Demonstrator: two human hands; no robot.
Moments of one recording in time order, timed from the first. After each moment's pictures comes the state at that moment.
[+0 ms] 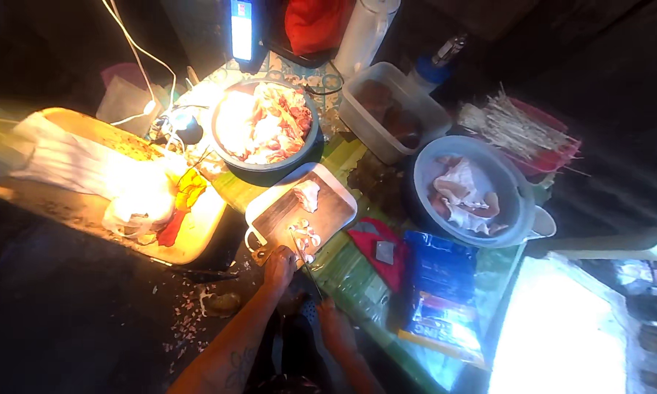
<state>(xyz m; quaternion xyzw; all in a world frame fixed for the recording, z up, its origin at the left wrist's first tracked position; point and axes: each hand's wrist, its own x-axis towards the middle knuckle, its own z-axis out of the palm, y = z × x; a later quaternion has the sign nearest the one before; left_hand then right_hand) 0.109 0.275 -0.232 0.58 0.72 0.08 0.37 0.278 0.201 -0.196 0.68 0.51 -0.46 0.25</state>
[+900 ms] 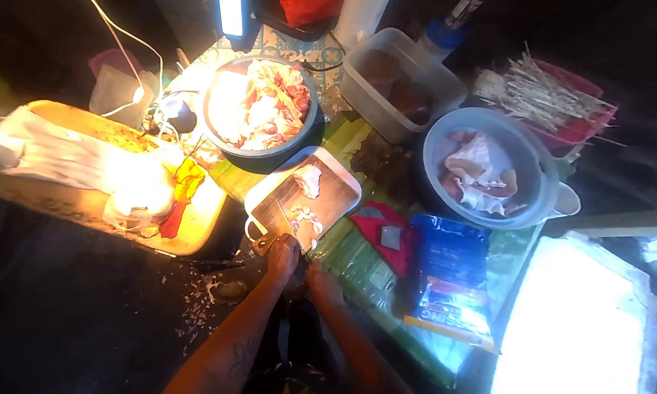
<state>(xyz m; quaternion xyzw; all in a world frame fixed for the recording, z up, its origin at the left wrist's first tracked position) 0.118 0.273 -0.234 0.60 0.72 0.09 0.35 0.241 0.243 -0.203 0.67 0.56 -0.43 0.24</state>
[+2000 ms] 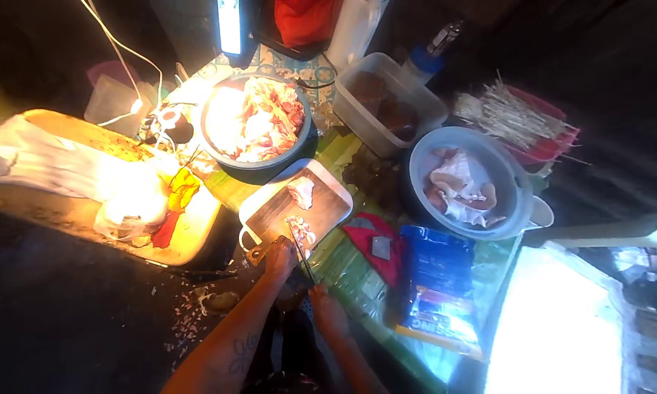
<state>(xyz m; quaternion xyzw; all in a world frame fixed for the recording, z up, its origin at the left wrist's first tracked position) 0.125 0.300 -0.231 0.58 0.72 0.04 0.38 0.267 0.225 -0.196 0.69 0.52 -0.45 0.22</state>
